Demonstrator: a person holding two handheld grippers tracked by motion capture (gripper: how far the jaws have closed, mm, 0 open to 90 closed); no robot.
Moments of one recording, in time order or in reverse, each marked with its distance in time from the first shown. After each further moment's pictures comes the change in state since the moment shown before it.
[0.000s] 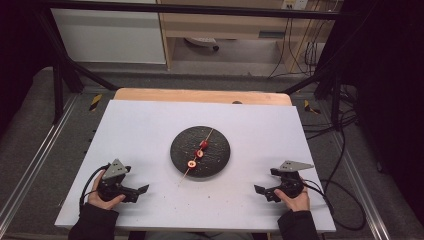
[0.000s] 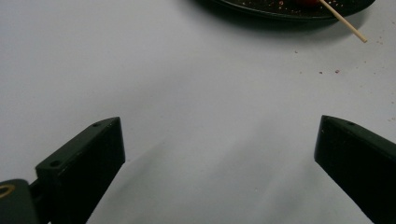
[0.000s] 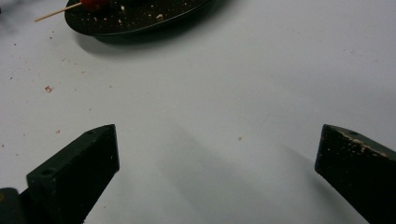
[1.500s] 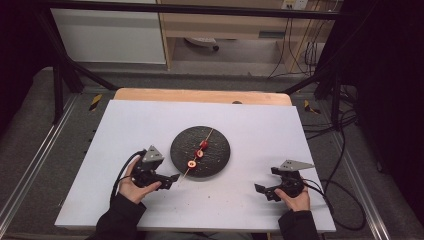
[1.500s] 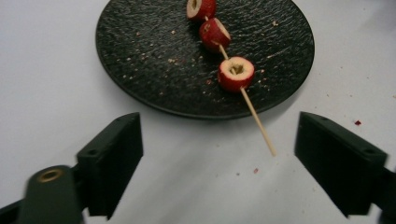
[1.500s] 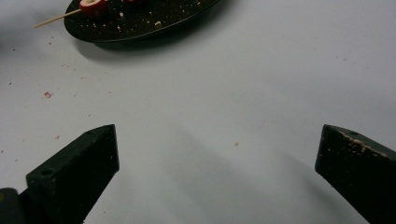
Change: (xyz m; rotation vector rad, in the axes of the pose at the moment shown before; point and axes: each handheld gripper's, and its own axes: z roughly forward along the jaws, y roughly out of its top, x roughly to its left) left arm -0.062 0.090 0.039 0.087 -0.034 0.012; right arm 0.000 0.002 -0.002 -0.016 -0.012 -0.003
